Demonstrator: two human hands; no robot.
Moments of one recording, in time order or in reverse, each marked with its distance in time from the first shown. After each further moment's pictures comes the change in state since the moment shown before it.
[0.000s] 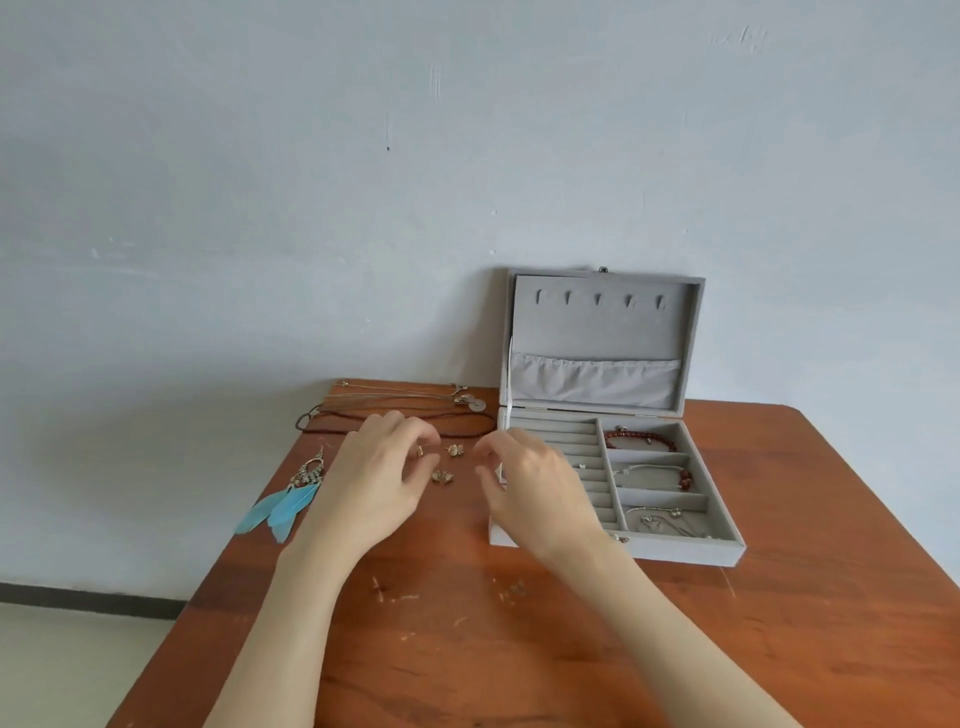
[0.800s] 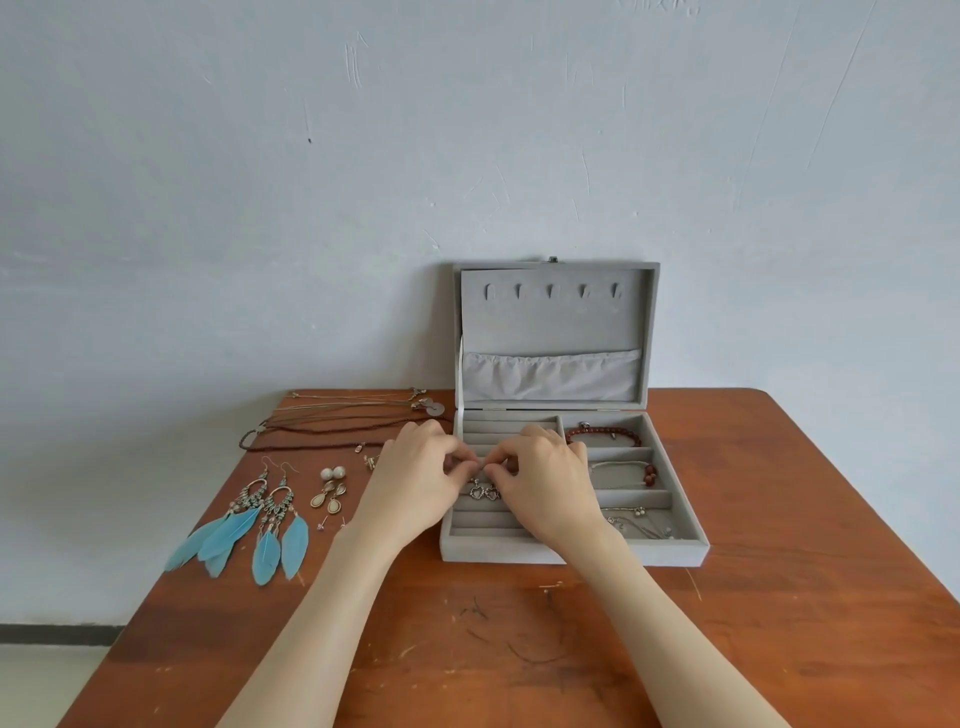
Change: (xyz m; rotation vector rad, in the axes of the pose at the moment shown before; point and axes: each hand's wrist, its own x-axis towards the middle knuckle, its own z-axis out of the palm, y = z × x) left_hand 0.040 0.045 0.057 -0.066 -0.218 -0.070; right_hand 0.008 0.054 -0.008 -0.031 -0.058 0.262
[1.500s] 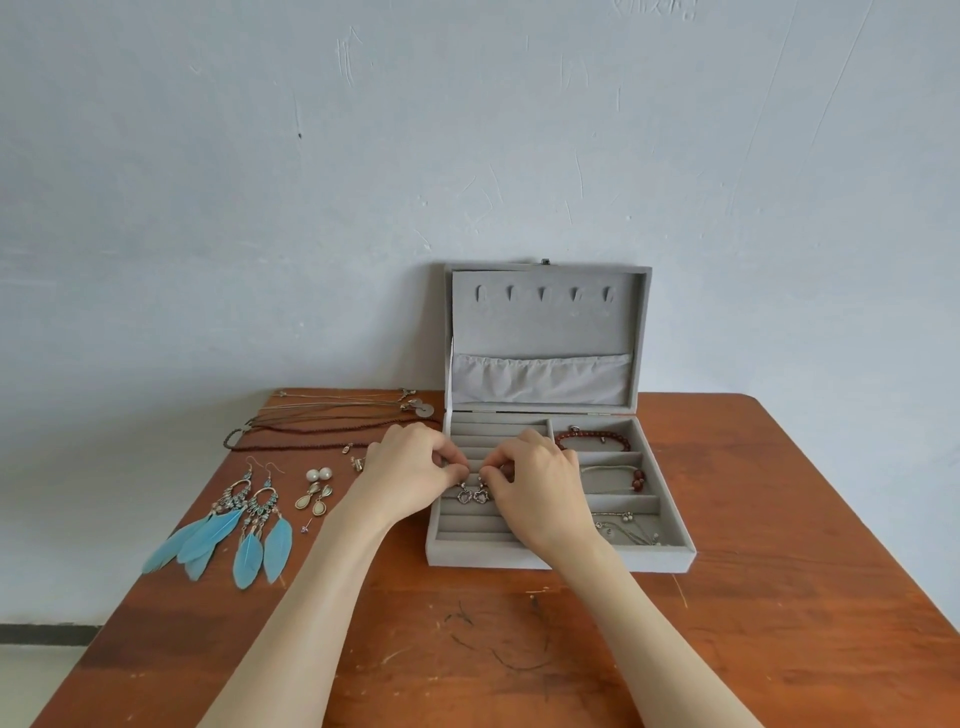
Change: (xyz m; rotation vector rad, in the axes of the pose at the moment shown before) left_hand 0.009 0.011 -0.014 -0.114 -0.156 -0.175; right_hand -0.002 0.006 0.003 0.051 0.064 0.005
